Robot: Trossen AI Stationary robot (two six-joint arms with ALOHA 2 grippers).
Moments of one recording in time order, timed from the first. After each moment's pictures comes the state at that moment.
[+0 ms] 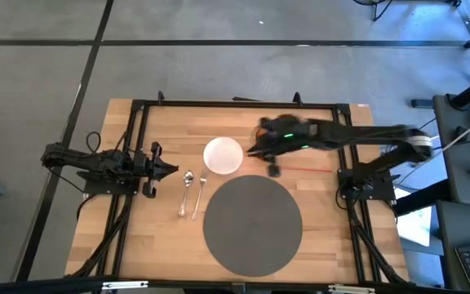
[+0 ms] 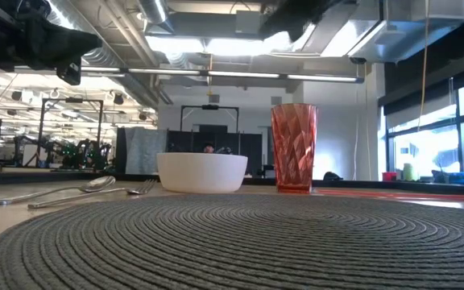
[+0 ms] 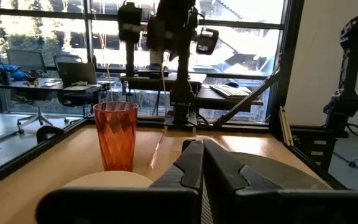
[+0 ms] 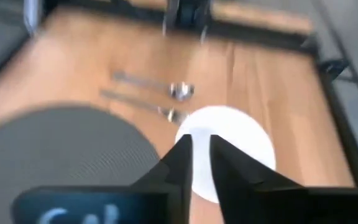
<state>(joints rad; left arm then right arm) -0.21 0.01 0.01 0.13 -0.23 -0.05 -0.09 1.41 1.23 -0.39 -0.09 -0.27</state>
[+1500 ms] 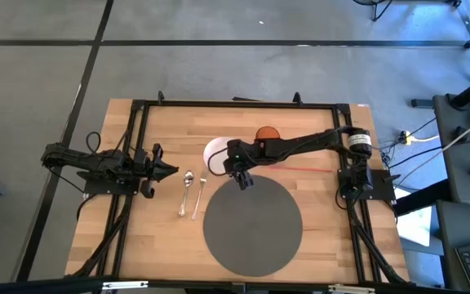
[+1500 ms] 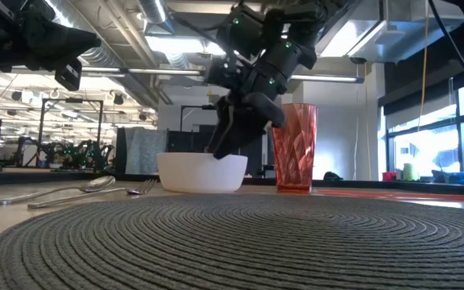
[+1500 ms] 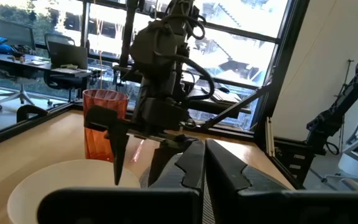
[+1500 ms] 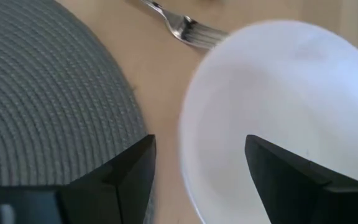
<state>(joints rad) -0.21 0.01 0.01 0.13 -0.21 -0.20 -0.08 1.94 1.36 -0.31 -0.02 -0.44</state>
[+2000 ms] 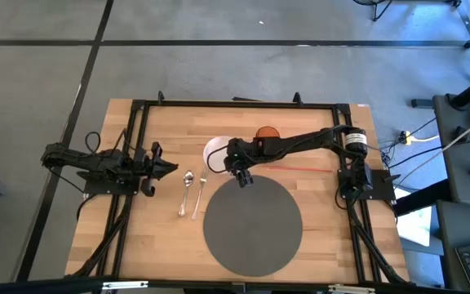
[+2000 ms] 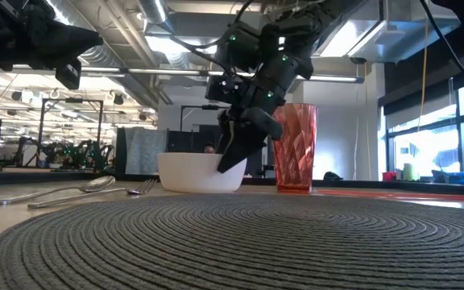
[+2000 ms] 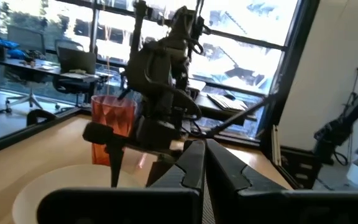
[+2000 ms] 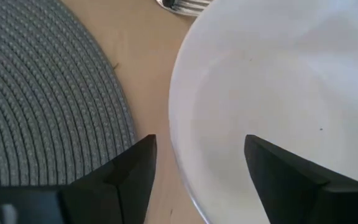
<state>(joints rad) -0.21 0.01 0.01 0.16 -0.26 -0.20 -0.10 1.98 1.36 -0.32 -0.02 -0.42</state>
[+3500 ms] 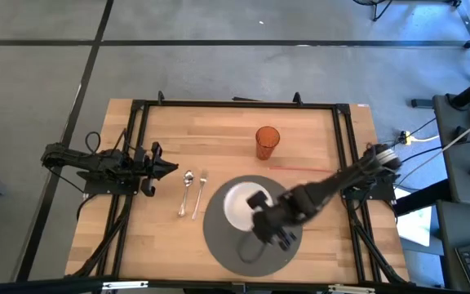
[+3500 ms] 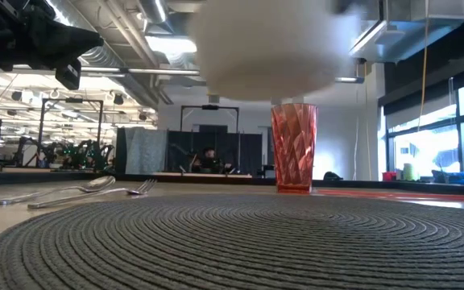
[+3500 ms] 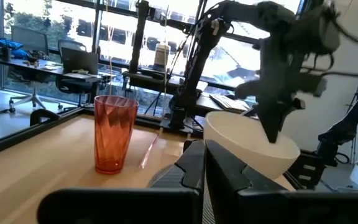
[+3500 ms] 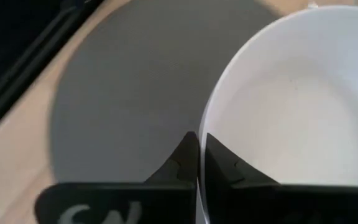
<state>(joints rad) -0.21 0.01 0.01 0.15 -0.26 -0.20 0.47 1.77 1.57 -0.91 0.05 -0.22</state>
